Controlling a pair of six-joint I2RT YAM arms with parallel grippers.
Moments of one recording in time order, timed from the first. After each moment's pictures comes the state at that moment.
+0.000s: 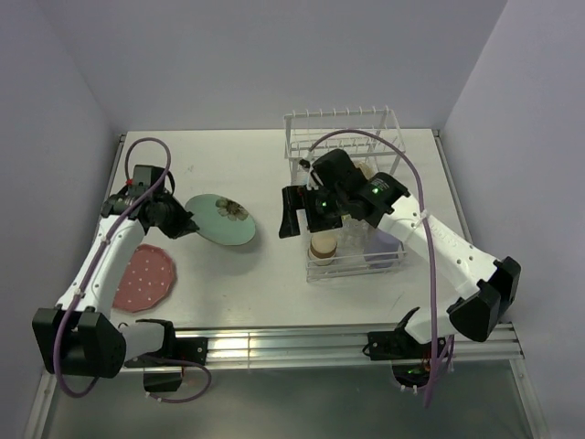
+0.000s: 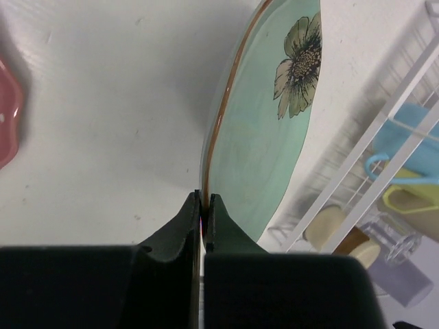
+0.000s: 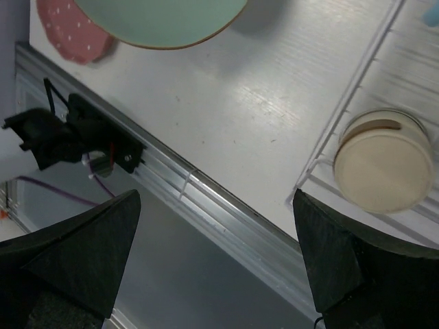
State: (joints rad) left arm -0.10 1.22 1.08 -0.88 0.10 -0.87; right arm 0.73 1.40 1.45 -0.92 -0.24 0.53
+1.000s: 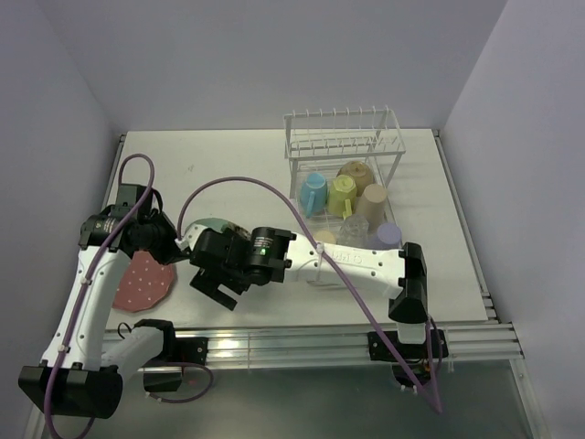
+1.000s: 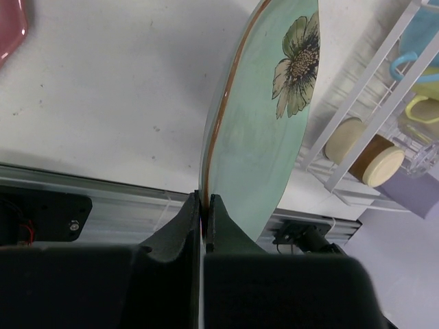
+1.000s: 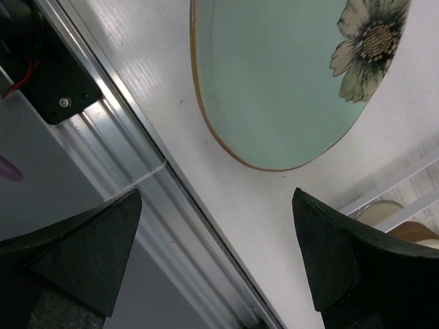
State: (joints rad) left arm -0.10 1.00 1.09 -1.19 0.22 -0.81; right arm 1.36 1.87 1.91 -1.09 0.24 0.23
